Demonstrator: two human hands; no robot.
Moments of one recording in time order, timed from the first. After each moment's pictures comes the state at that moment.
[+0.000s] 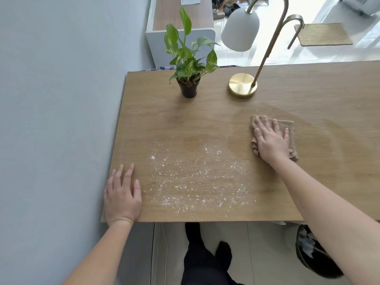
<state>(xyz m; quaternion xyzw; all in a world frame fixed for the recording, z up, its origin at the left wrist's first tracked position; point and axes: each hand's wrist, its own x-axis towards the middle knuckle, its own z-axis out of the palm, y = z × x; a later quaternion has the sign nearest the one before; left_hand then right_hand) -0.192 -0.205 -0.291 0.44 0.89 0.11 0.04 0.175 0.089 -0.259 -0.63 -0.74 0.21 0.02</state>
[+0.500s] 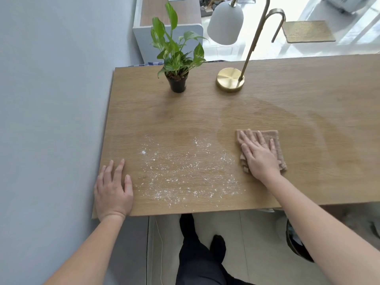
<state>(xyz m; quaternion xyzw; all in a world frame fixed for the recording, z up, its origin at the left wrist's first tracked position) -0.190 -0.205 -0.292 0.43 0.89 0.12 0.04 0.198 0.015 -0.264 -0.60 -0.77 0.21 0.02</state>
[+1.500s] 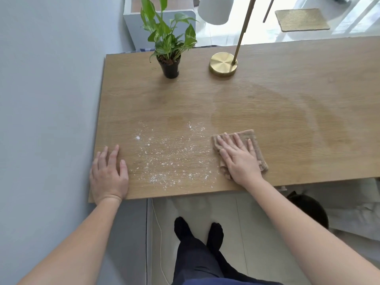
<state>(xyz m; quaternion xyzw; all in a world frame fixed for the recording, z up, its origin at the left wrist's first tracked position) -0.190 -0.208 -0.296 0.43 0.89 0.13 0.04 0.182 -0.060 -0.269 -0.55 -0.80 0.23 0.02</state>
